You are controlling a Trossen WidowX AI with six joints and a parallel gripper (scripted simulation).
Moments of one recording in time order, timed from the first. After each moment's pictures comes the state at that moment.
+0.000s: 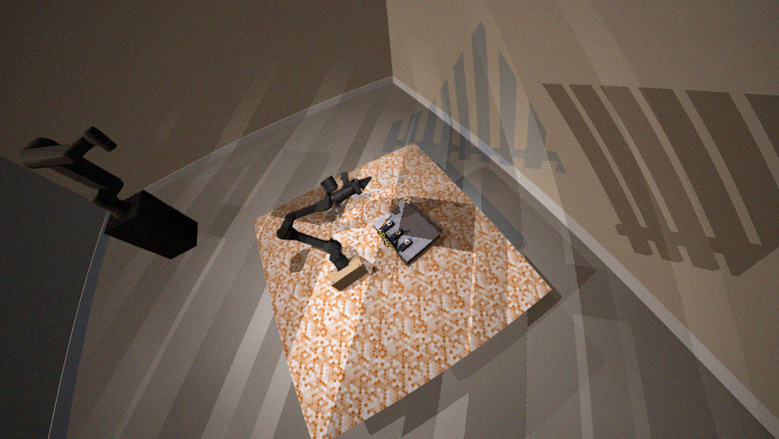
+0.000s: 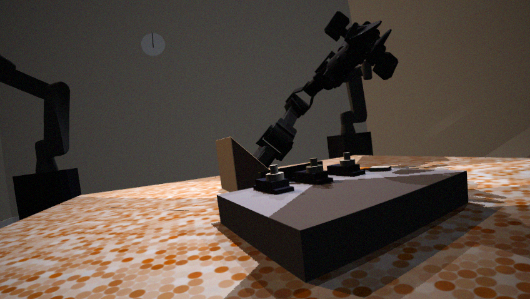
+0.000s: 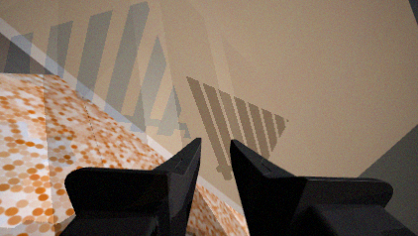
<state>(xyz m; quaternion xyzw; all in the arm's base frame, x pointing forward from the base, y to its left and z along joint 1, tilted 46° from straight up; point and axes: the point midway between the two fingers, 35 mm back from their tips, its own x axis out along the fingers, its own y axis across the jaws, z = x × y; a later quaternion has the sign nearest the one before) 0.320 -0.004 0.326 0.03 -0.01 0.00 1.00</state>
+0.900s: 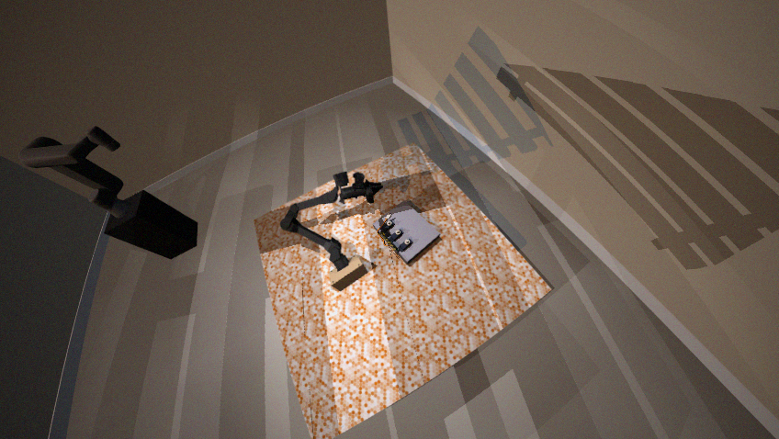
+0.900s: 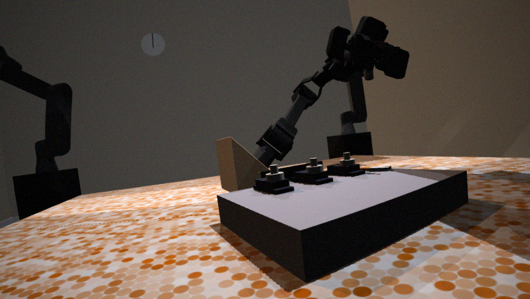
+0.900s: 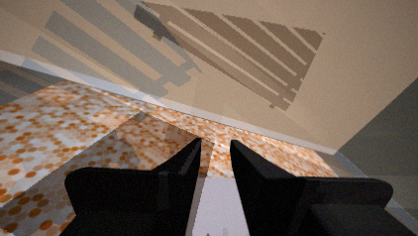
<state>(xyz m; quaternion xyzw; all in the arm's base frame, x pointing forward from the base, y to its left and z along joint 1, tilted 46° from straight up) 0.352 0.018 0.275 0.24 0.16 0.03 0.96</state>
